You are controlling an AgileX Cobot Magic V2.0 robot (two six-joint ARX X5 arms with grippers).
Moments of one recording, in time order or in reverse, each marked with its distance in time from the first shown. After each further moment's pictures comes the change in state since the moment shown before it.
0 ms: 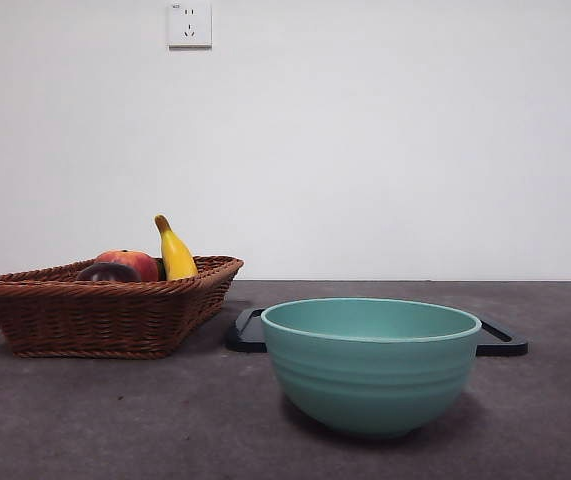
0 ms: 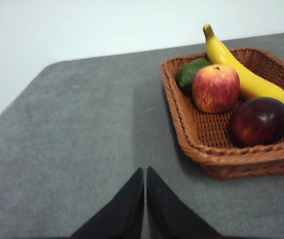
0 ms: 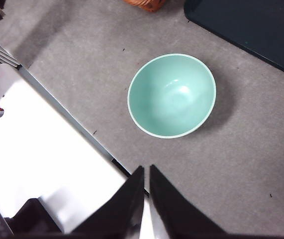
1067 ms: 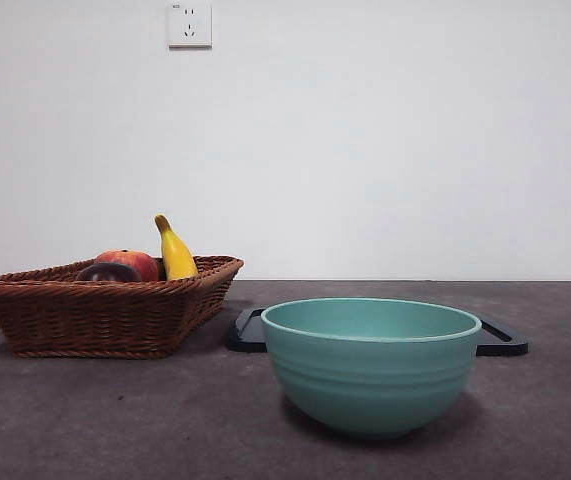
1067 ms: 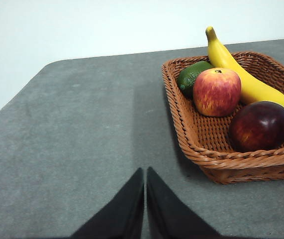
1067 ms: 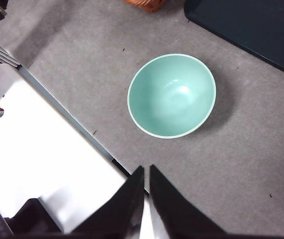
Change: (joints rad) left arm 0.000 0.000 -0.014 0.027 -0.001 -0.029; right arm 0.000 0.000 0.000 0.000 0.000 0.000
